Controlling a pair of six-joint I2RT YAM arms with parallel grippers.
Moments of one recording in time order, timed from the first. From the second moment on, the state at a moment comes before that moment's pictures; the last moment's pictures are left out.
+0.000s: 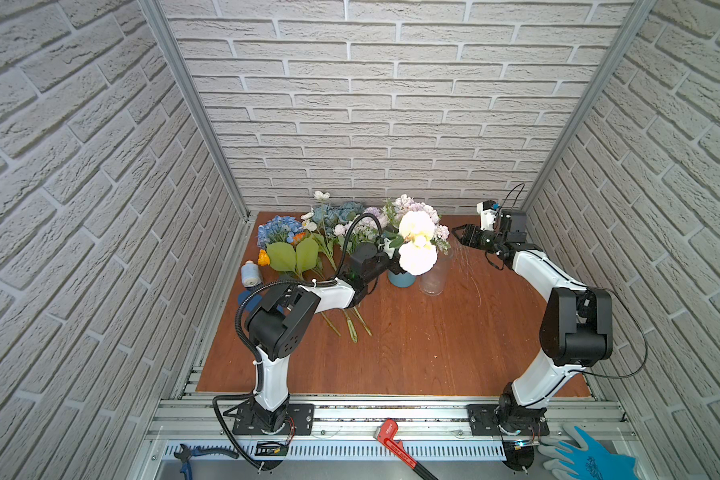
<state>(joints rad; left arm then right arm) -0.67 1.90 1.09 0.78 0.20 -0.04 -0.11 1.74 1.27 -0.13 -0.54 0.30</state>
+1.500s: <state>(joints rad) -0.88 1.62 0.72 0.94 0.02 -0.06 -0.11 1.37 1.13 -0.20 -0.49 0.31</state>
